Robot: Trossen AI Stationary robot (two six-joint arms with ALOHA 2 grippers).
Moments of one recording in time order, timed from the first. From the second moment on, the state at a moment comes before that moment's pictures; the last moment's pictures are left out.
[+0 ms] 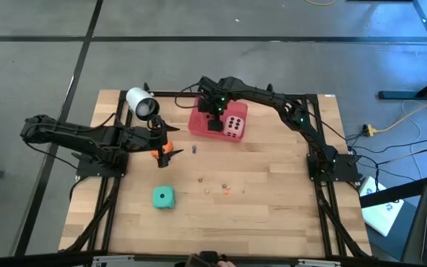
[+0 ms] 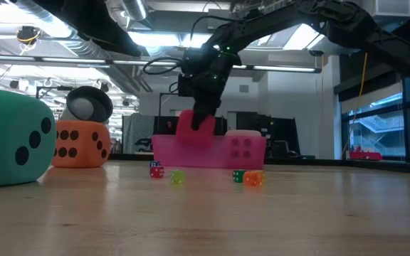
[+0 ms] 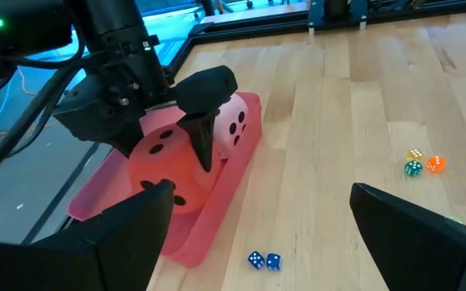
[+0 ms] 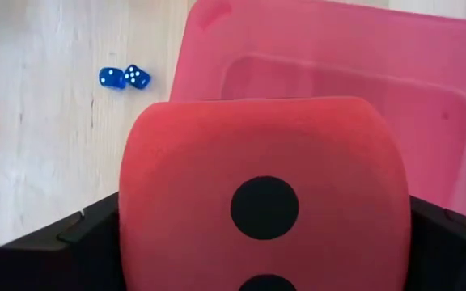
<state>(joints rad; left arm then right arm) -0.03 0.83 0.66 -0.24 -0.40 0.06 -0.40 2.38 2.21 -1.11 -0.30 -0.43</state>
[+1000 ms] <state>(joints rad) 0.38 1.12 0.66 0.13 -0.07 0.09 -0.36 2.33 2.21 -1.15 -0.25 -0.52</state>
